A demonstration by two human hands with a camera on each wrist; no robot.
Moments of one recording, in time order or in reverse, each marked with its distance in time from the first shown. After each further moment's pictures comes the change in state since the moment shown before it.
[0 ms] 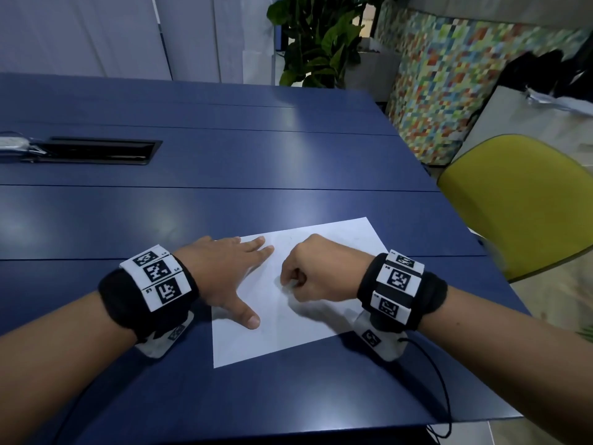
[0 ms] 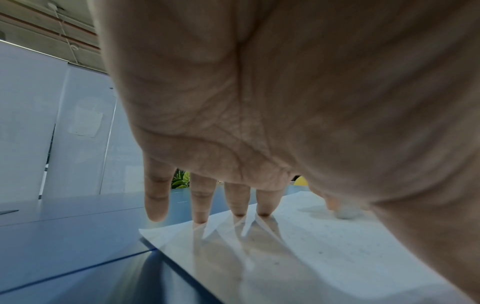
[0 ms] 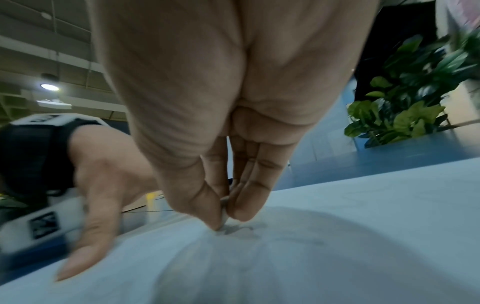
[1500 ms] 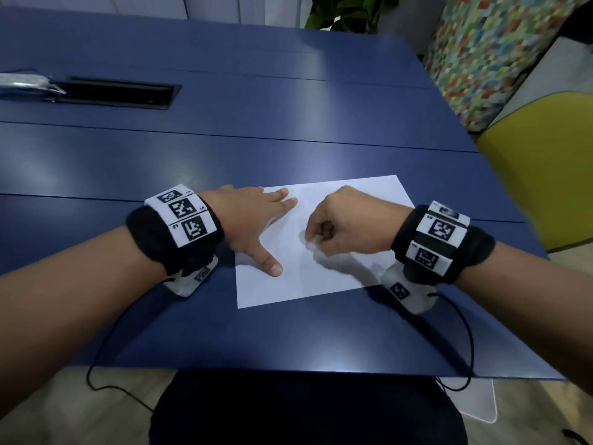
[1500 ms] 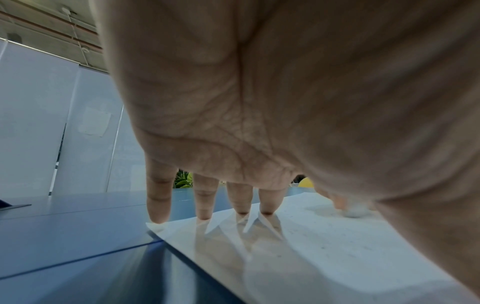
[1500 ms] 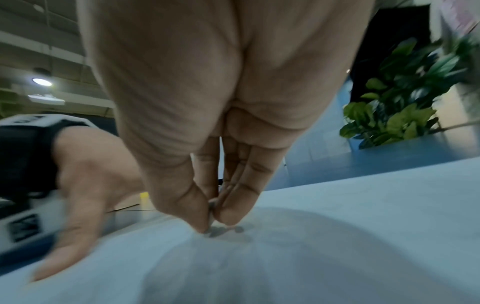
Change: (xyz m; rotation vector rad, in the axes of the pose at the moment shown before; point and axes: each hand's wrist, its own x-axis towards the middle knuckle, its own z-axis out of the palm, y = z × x) left_hand 0.005 -0.004 0.004 0.015 -0.026 0.011; right_hand 0.001 0.005 -0.002 -0.040 -0.032 -0.050
